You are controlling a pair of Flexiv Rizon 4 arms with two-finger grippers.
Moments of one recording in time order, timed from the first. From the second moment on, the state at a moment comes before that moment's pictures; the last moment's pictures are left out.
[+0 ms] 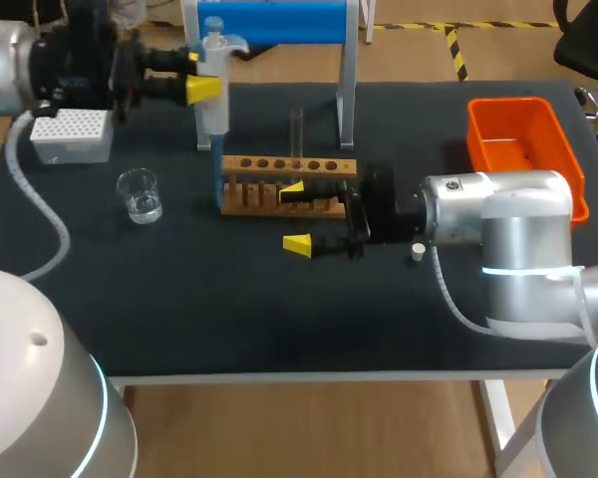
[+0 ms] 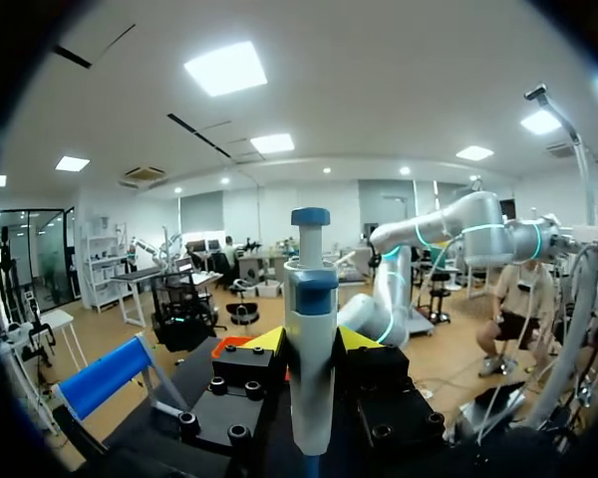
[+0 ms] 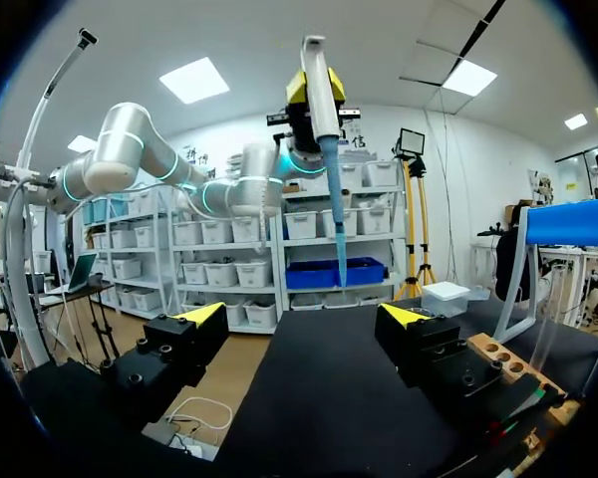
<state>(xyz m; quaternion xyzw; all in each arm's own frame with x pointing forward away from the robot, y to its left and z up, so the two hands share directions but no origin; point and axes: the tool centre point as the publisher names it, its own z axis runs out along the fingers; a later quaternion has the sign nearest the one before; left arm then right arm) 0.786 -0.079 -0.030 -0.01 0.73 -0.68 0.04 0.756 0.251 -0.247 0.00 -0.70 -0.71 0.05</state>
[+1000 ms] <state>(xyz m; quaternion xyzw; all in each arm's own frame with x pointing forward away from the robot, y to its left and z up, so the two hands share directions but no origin) 0.900 0.046 -0.071 -0.03 0.73 -0.67 0.10 0.756 0.251 -0.247 0.00 -0.70 -0.71 0.05</state>
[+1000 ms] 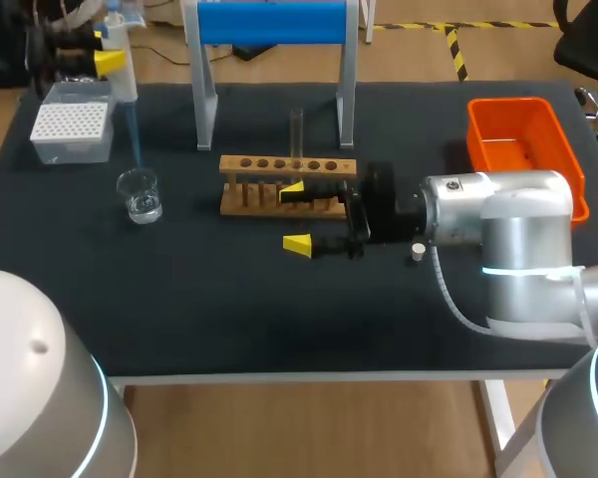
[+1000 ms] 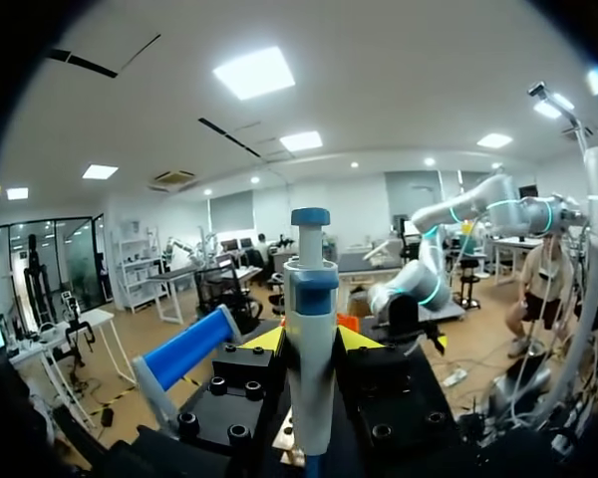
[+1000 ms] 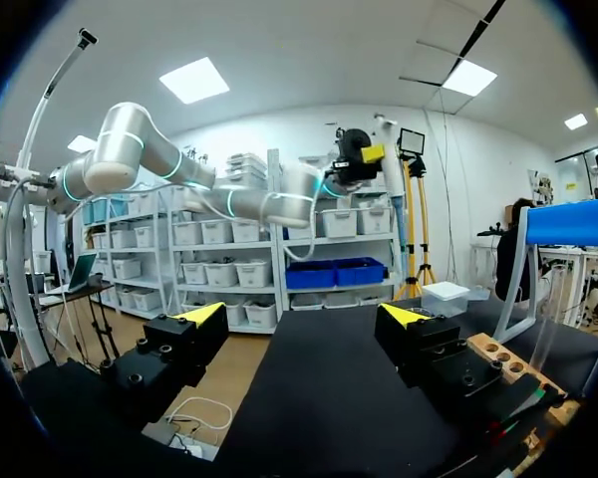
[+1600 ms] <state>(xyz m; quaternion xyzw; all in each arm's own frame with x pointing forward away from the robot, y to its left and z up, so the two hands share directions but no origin) 0.939 0.066 -0.100 -0.03 0.72 -0.68 0.10 0.756 0.251 -0.247 0.00 -0.70 -0.71 0.05</state>
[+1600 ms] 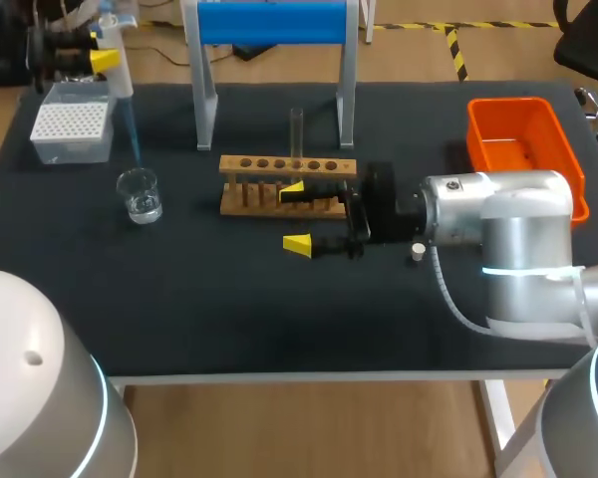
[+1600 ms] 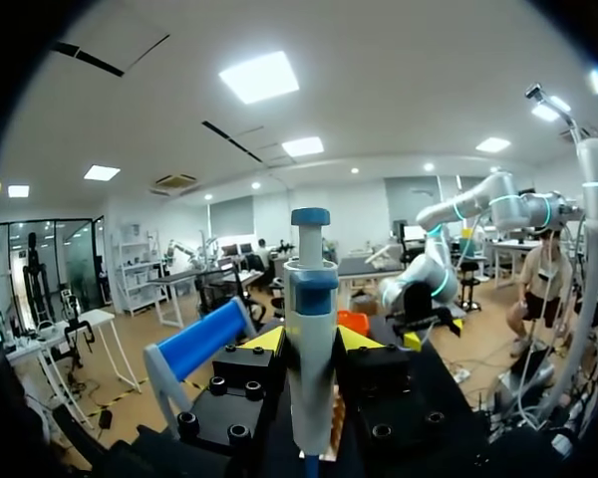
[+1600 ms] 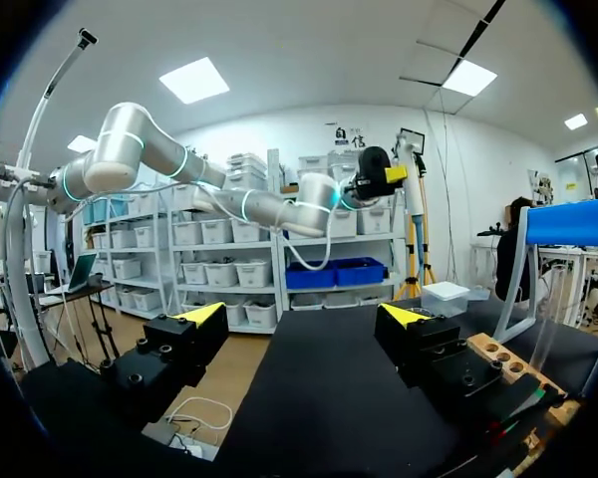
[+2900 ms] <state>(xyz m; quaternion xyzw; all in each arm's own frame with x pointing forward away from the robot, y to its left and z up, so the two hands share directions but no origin) 0.928 0.078 -0.108 -0.04 0.71 -0.69 0.11 0.756 0.251 -0.247 0.00 -0.70 -0.71 0.05</state>
